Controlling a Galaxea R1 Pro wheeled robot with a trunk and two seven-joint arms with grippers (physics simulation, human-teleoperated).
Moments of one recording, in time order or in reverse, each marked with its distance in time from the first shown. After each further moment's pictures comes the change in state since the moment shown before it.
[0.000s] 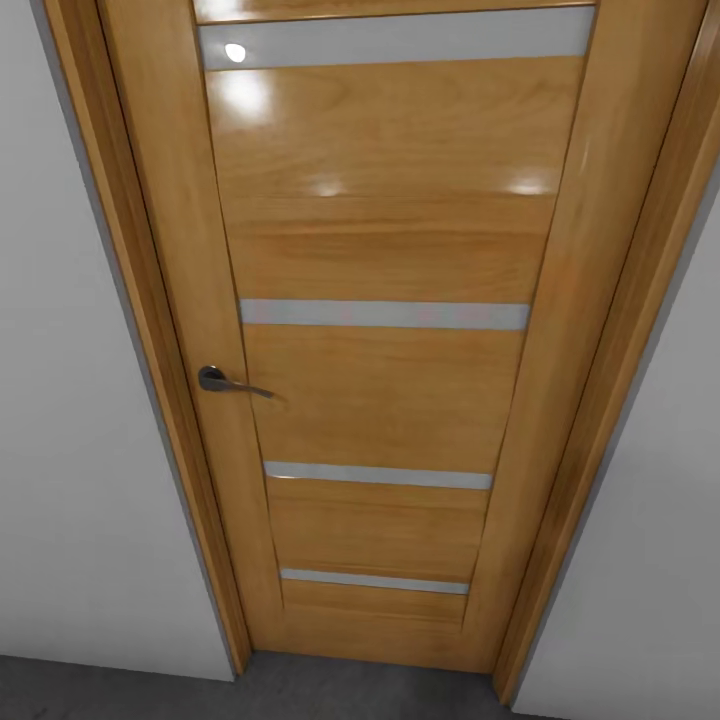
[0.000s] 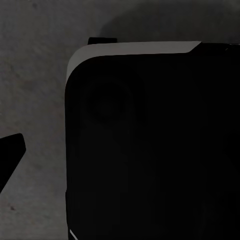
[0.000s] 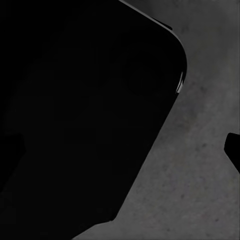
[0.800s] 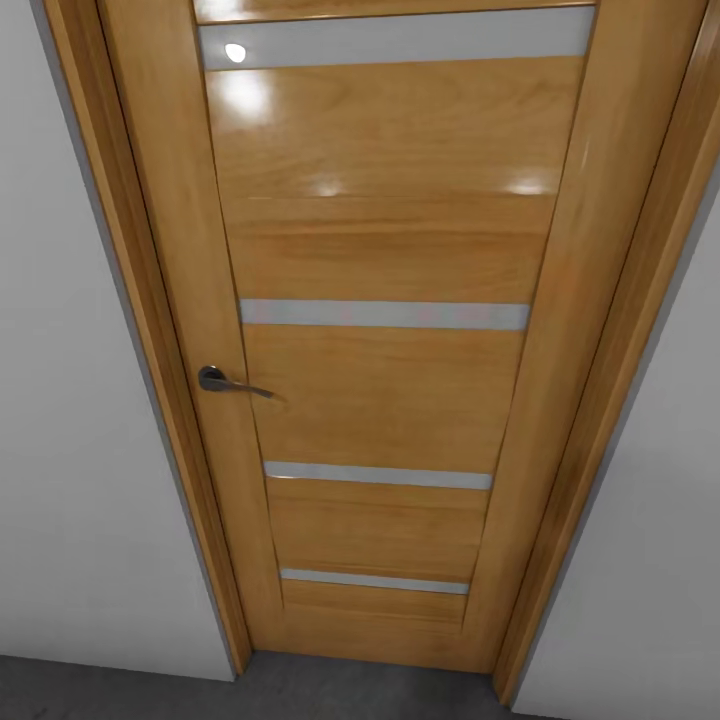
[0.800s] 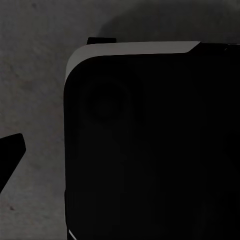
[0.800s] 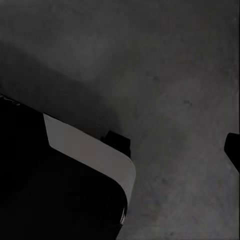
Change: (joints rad) left arm 0.000 -0.002 0.000 0.000 0.000 0.000 0.000; right arm -0.004 -0.105 0.011 -0.458 0.004 0.150 0.008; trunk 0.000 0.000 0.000
